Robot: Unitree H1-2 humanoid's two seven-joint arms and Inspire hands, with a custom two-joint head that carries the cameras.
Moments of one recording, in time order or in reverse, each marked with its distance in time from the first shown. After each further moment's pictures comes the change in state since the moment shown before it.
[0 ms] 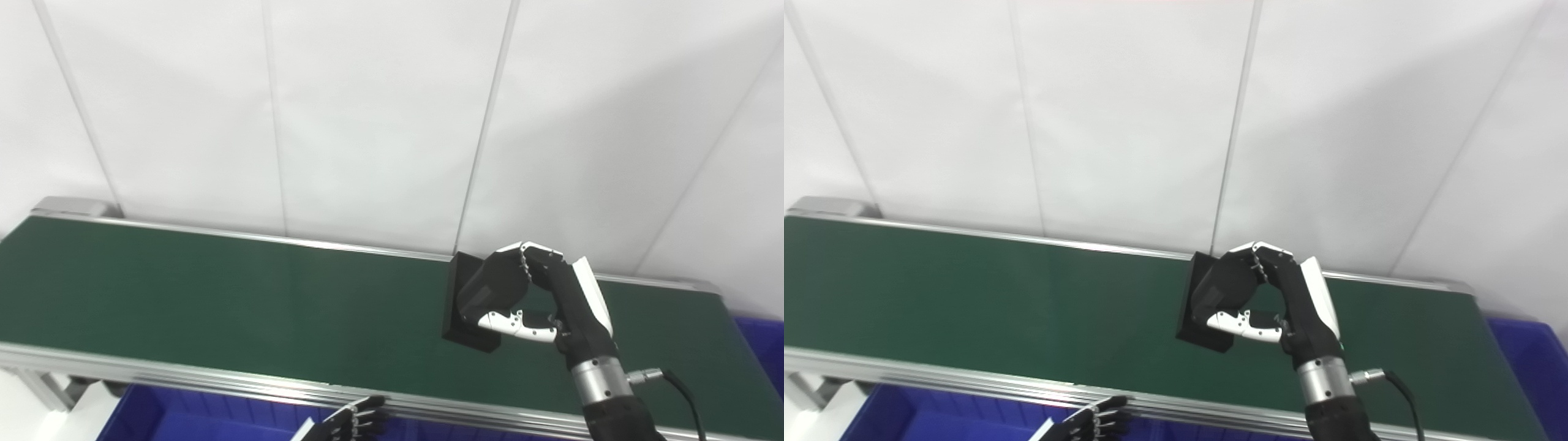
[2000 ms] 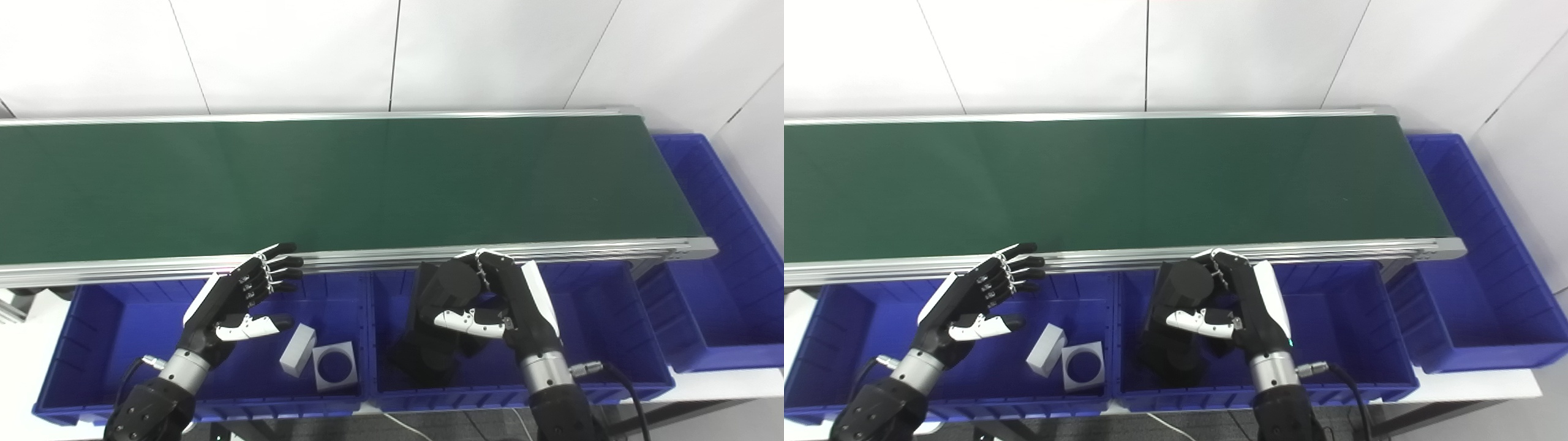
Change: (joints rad) left arm 0.046 0.105 0.073 -0.291 -0.095 0.235 -0.052; right arm 0.469 0.106 0.066 -0.029 -0.111 0.035 -0.075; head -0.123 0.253
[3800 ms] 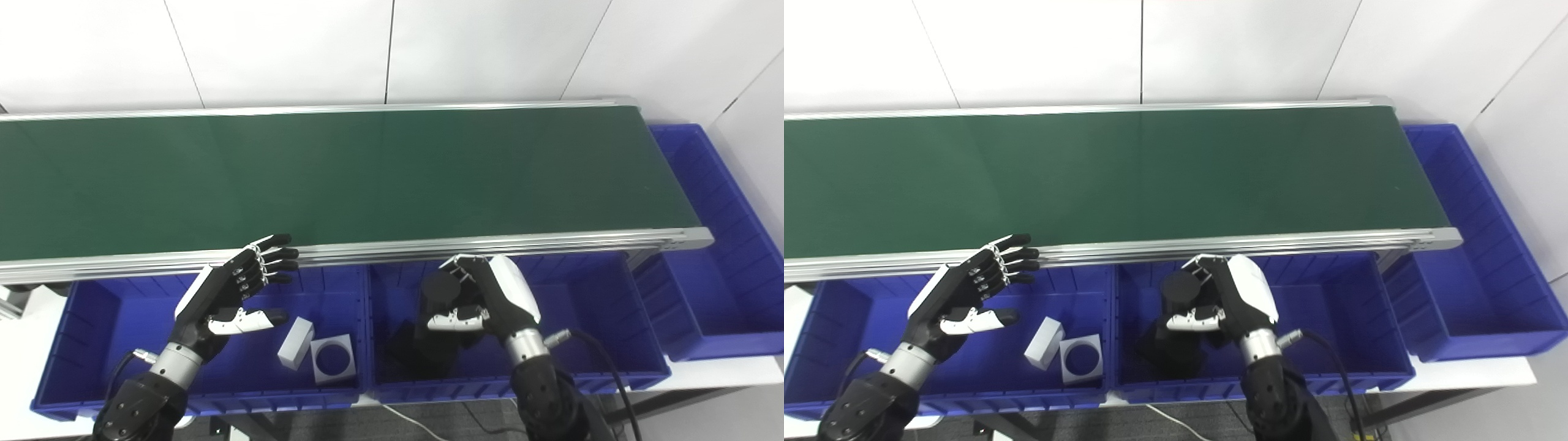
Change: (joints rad) left arm 0.013 0.009 0.009 -0.055 -0.006 0.042 -0.015; right arm -0.126 -0.108 0.077 0.274 -0.176 -0.010 -0.022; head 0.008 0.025
